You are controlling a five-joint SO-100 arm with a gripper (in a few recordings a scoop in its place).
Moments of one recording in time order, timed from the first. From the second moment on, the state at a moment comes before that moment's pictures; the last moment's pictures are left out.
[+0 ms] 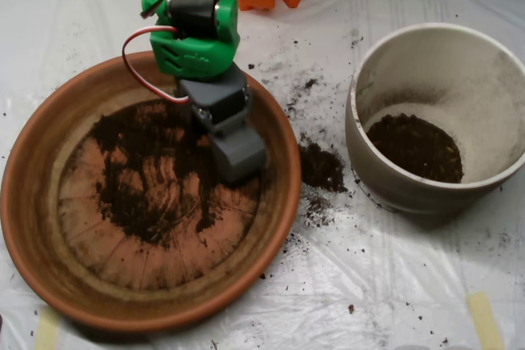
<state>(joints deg) 20.0 91.1 117.1 58.9 -49.0</state>
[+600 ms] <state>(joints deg) 11.2 95.1 123.6 47.1 -35.2</state>
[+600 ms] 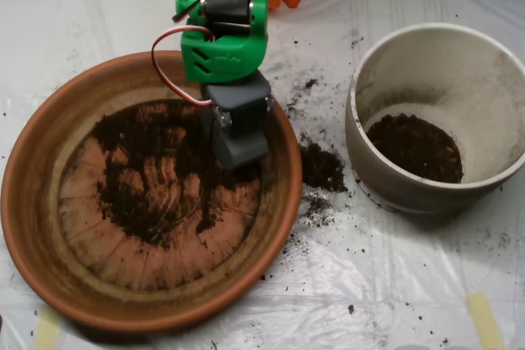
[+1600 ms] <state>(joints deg) 4.5 129.3 123.6 52.8 -20.7</state>
